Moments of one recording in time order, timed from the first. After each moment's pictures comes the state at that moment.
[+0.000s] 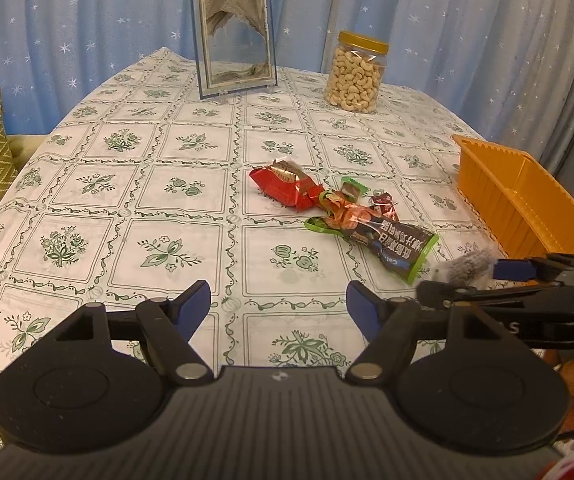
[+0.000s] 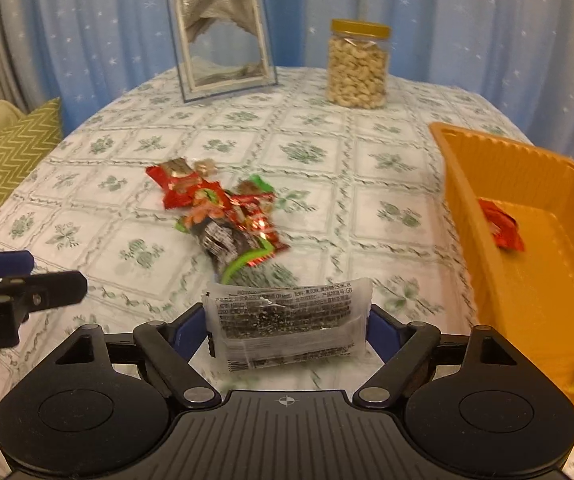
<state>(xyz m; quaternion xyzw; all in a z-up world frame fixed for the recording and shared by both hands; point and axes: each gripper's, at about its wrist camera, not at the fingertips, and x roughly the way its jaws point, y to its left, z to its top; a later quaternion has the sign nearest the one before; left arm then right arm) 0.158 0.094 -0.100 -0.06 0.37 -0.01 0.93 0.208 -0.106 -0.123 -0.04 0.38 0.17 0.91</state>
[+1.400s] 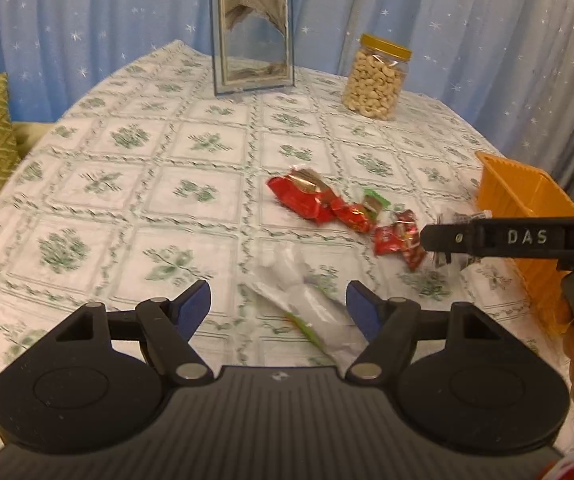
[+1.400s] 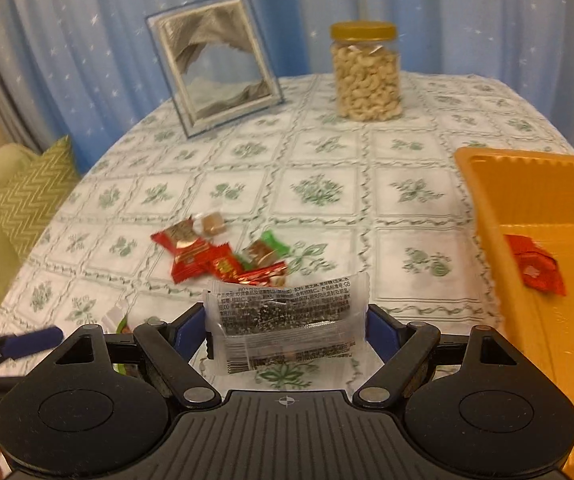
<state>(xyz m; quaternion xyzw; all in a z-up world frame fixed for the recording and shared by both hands) 0.179 0.107 -0.108 -0.09 0.37 0.00 0.92 0.263 -0.107 -0.098 0.03 0.39 0.20 0.90</state>
